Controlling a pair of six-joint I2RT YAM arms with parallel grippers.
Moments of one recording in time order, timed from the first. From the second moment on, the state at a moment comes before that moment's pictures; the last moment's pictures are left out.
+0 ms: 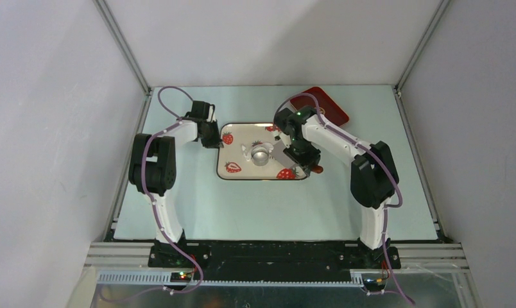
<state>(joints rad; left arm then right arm) -0.16 1.97 1.30 -0.38 0.15 -0.35 0.66 1.94 1.68 -1.33 0.11 -0.05</state>
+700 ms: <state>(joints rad) -0.16 1.97 1.30 -0.38 0.15 -0.35 0.64 2.01 1.83 -1.29 0.17 -0.26</state>
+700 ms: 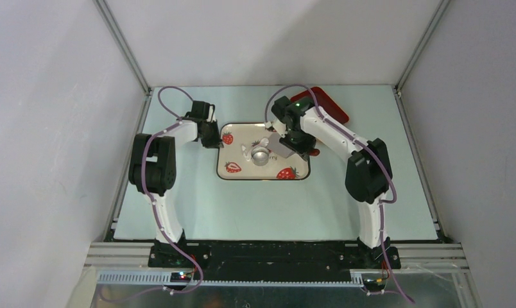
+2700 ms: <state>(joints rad) -0.16 1.97 1.30 -0.38 0.15 -0.35 0.52 1.62 1.73 -1.15 0.09 -0.35</state>
